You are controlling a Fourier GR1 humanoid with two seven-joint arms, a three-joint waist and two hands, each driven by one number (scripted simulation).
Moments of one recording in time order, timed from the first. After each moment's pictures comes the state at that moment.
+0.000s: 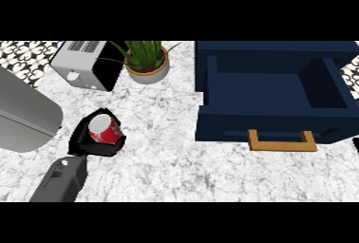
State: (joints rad) left arm -0.37 0.19 0.10 -0.73 0.10 -0.25 -0.55; right arm 0.32 -0.02 -0.26 -2.16 -0.10 0.20 0.06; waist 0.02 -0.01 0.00
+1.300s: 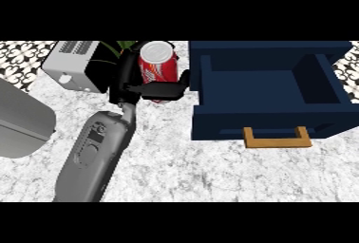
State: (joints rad) left arm -0.67 0.00 -0.13 -1.35 0.00 0.30 0.19; right arm 0.31 -0.01 -0.26 -2.21 -0.11 0.20 0.09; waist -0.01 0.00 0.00
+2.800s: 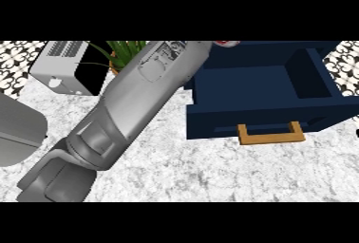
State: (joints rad) left arm -1.45 0.00 -0.27 -0.62 0.26 0.55 0.18; right arm 0.25 -0.03 -0.29 -2.18 -0.13 0.23 0.11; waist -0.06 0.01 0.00
